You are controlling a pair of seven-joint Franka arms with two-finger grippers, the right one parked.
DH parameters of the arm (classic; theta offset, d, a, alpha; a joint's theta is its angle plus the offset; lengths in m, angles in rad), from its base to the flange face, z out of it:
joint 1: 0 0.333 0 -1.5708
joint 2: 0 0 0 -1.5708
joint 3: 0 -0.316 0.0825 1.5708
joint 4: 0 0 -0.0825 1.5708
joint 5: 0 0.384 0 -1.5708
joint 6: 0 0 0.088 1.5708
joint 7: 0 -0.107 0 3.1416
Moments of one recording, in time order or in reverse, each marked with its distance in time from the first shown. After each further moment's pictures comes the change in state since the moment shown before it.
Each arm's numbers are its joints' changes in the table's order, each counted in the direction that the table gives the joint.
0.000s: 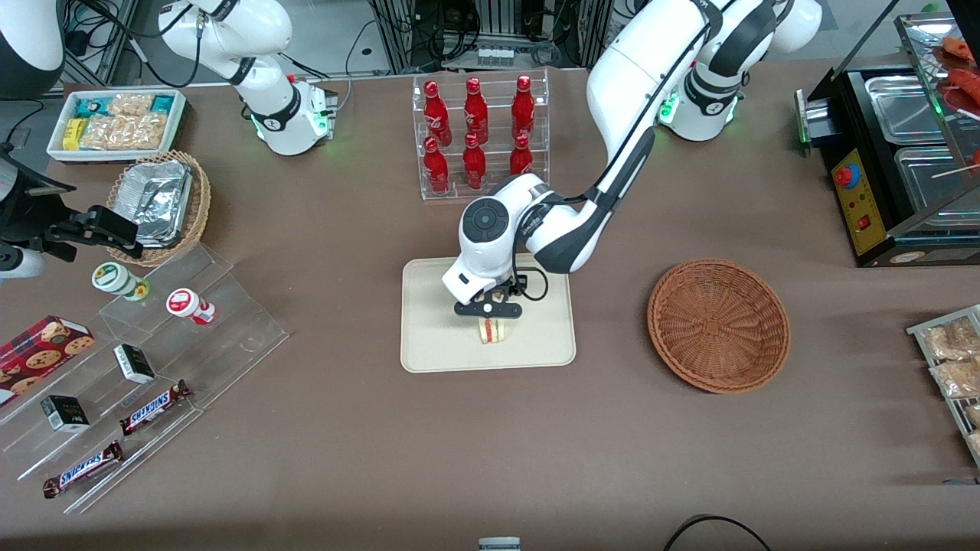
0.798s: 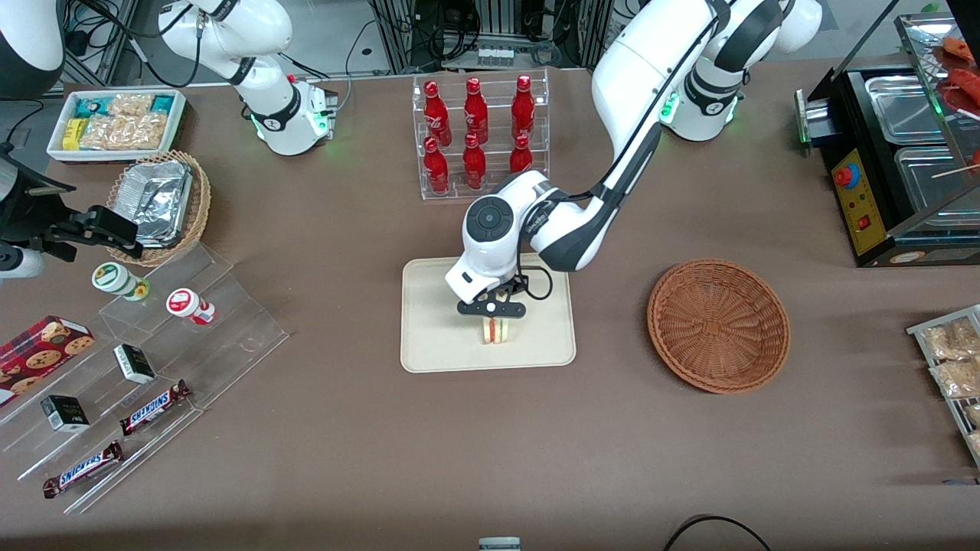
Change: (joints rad) arm 0.011 -0.017 0.006 0.024 -0.008 0.012 -0.023
